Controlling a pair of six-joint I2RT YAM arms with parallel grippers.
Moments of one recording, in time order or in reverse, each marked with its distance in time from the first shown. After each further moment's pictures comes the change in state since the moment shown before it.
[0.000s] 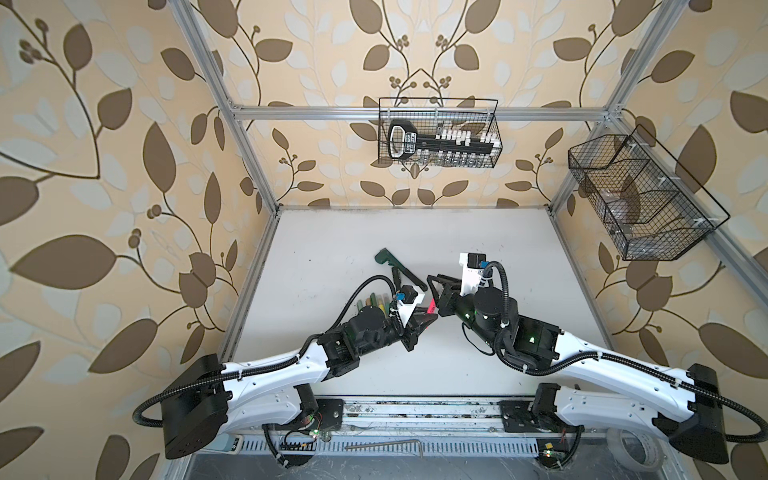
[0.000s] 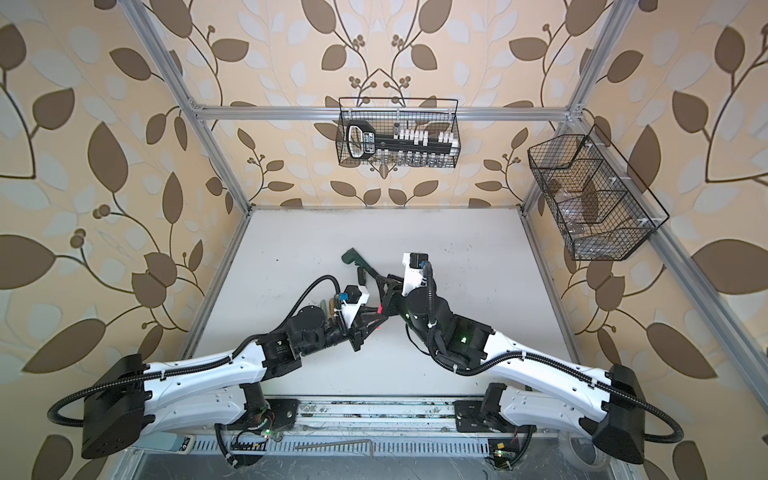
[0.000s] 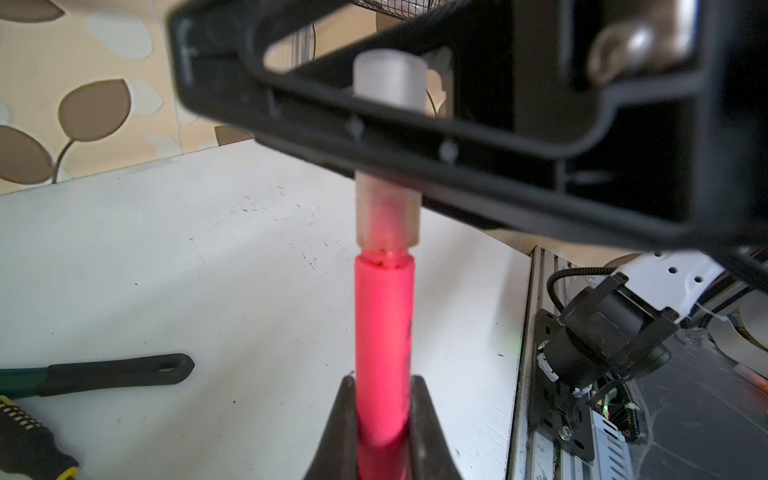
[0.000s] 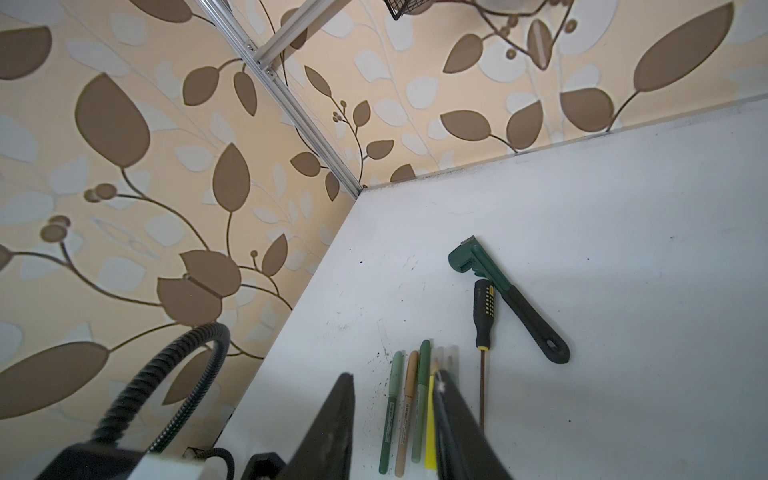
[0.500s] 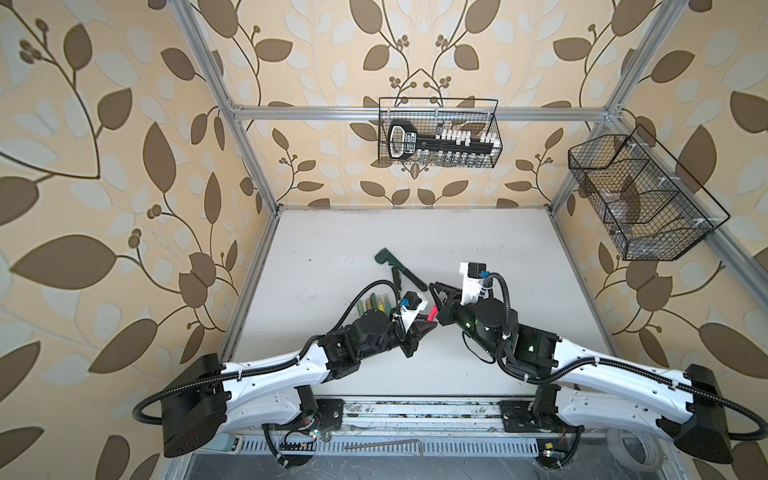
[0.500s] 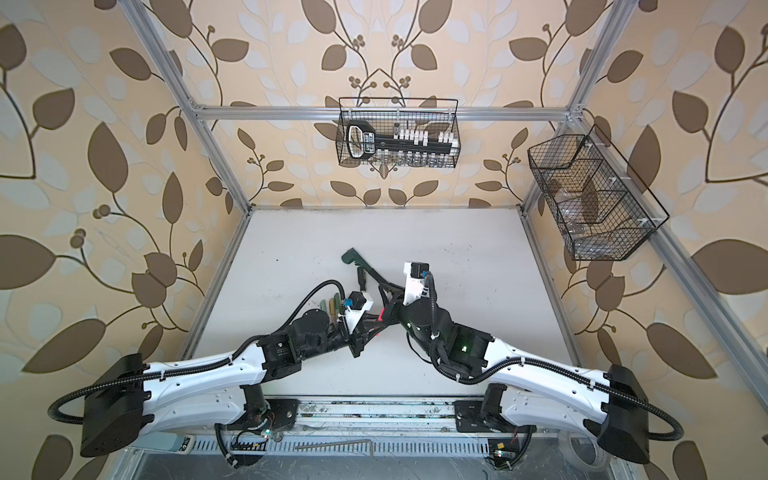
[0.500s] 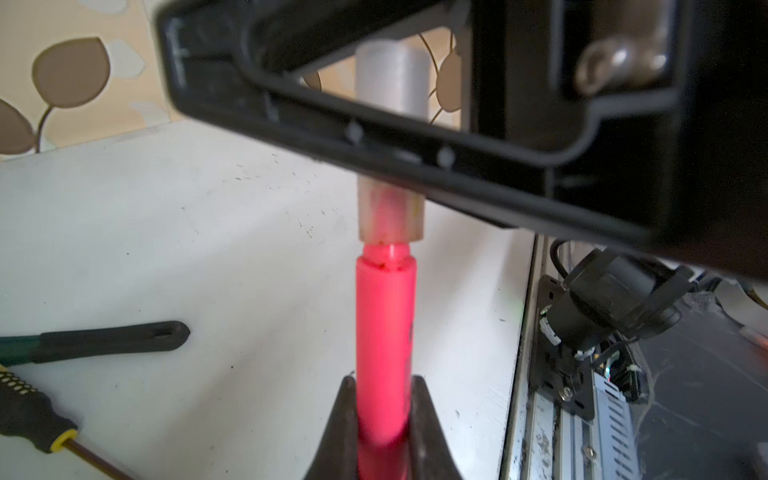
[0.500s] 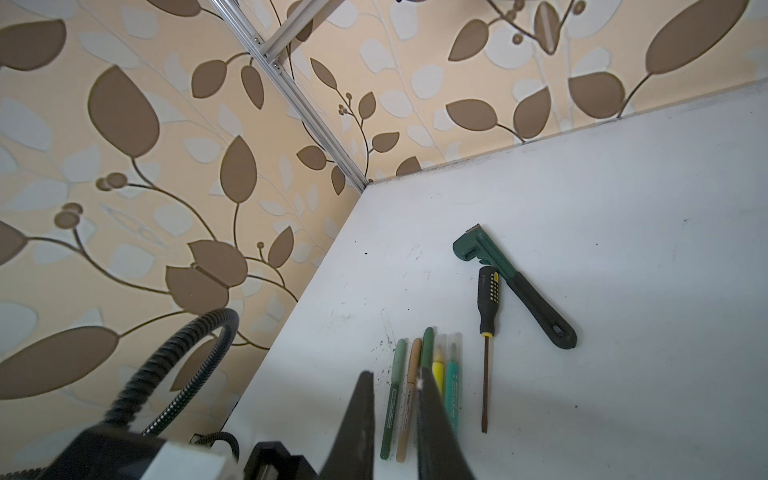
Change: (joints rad) left arm -0.024 -0.003 0.000 -0.105 -0.010 0.033; right arm 0.058 -0.050 -0.134 0.099 0.029 0.032
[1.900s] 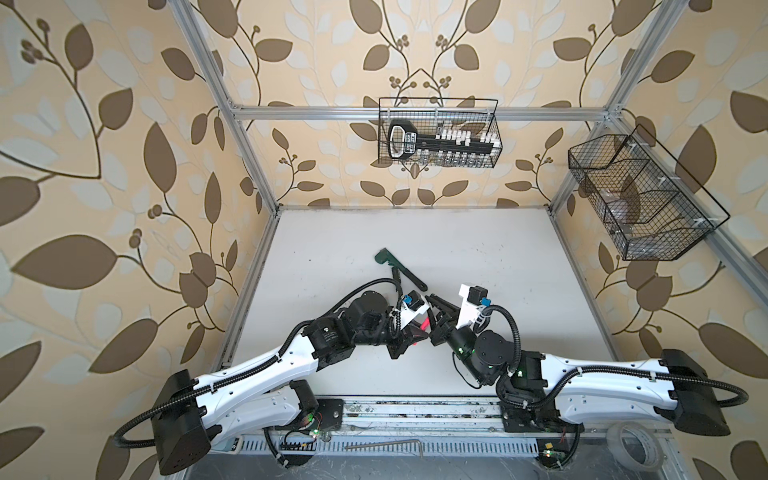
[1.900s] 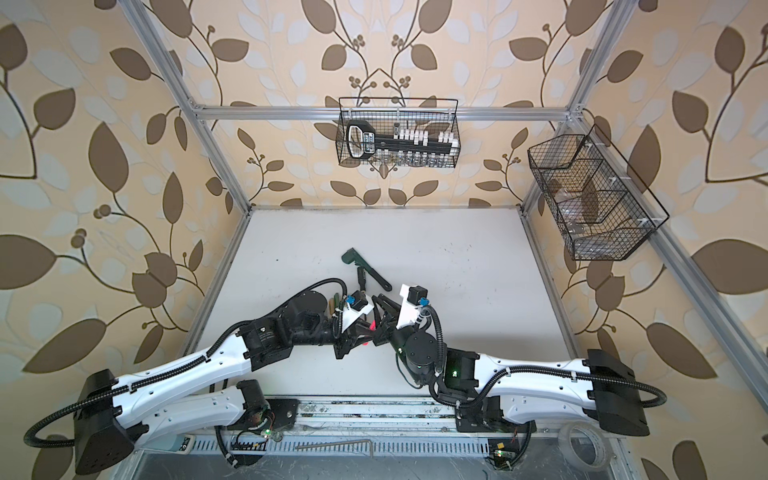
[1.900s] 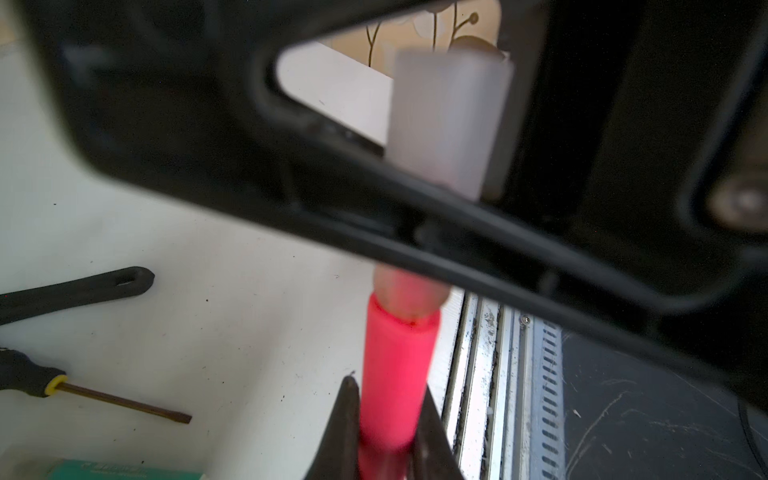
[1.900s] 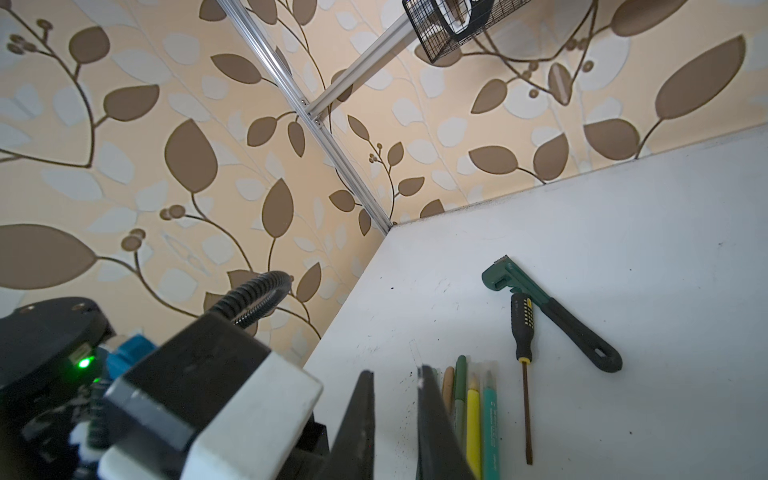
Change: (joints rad) left arm 0.129 -0.082 0.211 -0.516 0.278 0.129; right arm 0.249 0.042 -0.104 0.335 0.288 -0.099
